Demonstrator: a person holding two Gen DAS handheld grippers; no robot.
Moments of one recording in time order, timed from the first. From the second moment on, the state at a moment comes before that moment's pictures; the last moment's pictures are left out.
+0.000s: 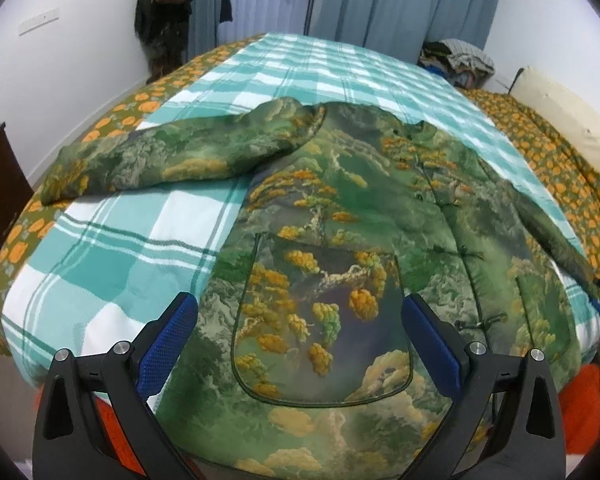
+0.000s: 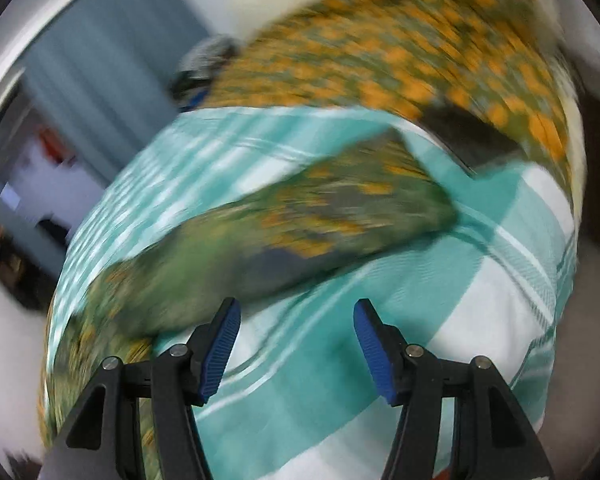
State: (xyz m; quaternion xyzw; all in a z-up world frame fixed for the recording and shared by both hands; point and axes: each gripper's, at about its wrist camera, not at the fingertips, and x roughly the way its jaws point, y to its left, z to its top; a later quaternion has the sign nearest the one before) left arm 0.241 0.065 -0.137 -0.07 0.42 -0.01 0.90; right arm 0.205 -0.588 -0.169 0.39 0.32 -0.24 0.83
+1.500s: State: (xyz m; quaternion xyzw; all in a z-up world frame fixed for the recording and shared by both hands) left arm 0.293 -0.030 -0.136 -0.12 0.48 -0.20 0.84; right arm 0.222 -0.172 -0.147 -0.03 0.39 0.17 0.90
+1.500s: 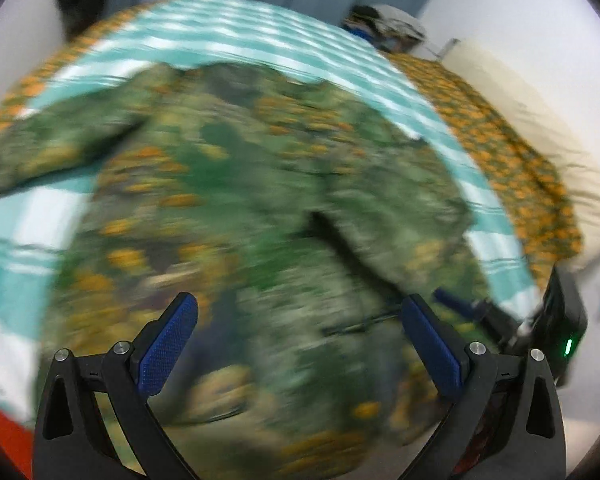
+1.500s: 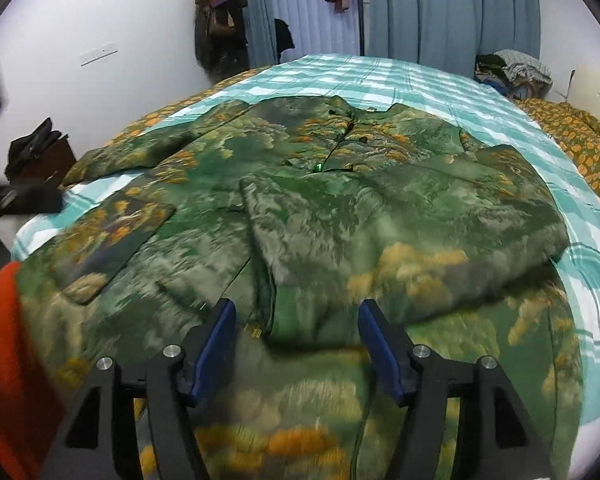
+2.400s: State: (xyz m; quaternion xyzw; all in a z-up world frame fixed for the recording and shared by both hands) left arm 0.467 -0.079 -0.128 -0.02 0.47 -0.14 0.87; right arm 0.216 -0.275 -0.135 0.10 0.35 0.10 0.93
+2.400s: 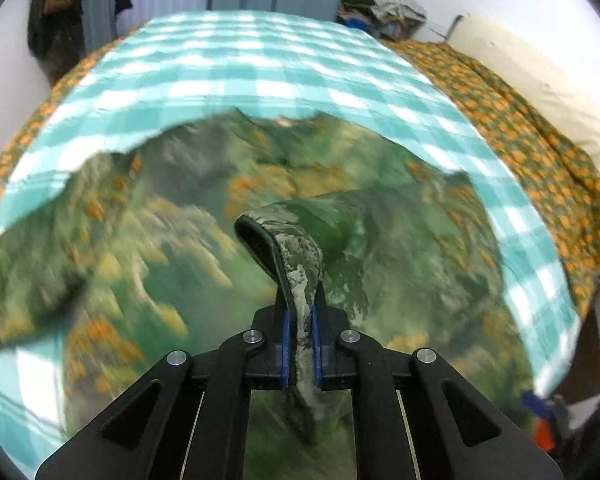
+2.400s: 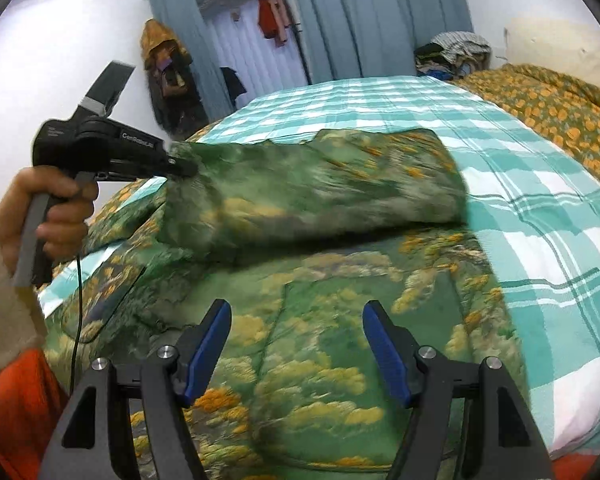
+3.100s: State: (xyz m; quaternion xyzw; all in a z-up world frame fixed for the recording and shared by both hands) left arm 0.511 -0.042 -0.228 -0.06 0.48 -0.10 0.87; right arm 0.435 -0.310 -0.194 0.01 0.48 0.05 0.88
